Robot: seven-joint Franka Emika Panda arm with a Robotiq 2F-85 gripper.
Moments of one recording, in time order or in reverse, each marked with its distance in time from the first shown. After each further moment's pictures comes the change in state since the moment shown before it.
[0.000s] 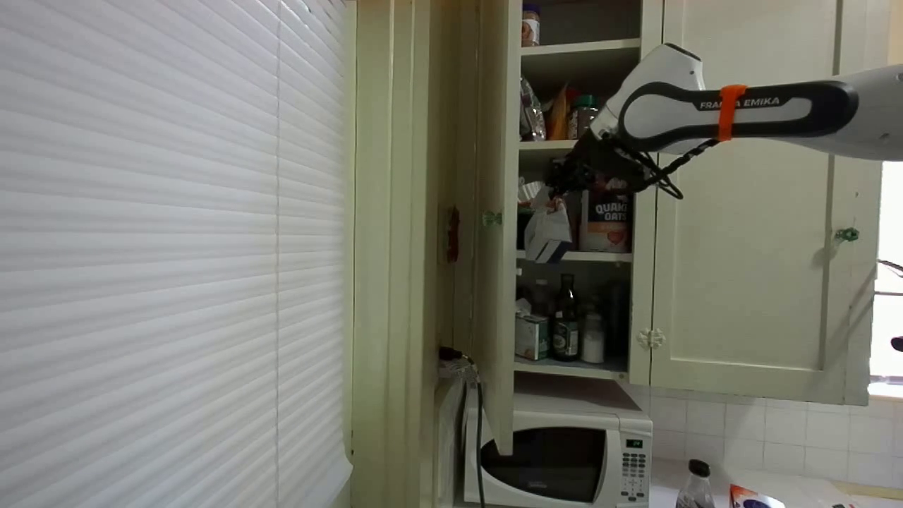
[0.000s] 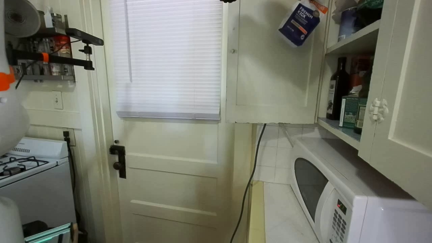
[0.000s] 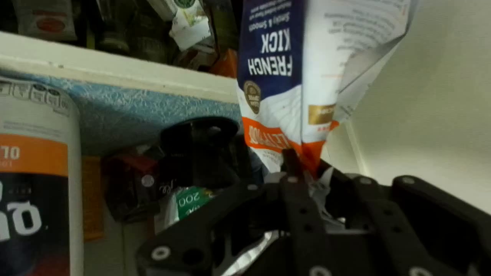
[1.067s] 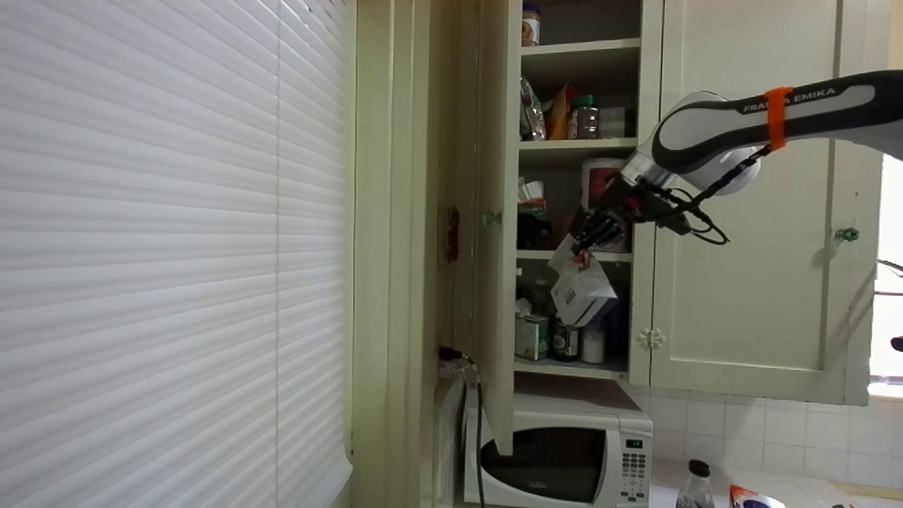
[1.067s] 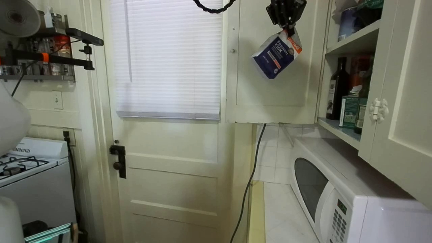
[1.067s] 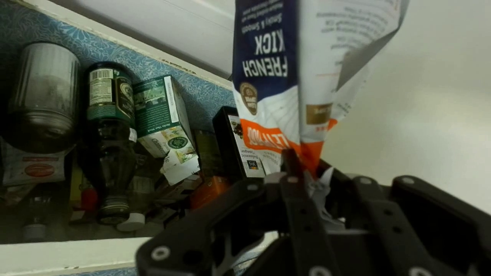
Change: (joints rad) arm -0.010 -0.237 -0.057 -0.464 0.365 0.002 -0.323
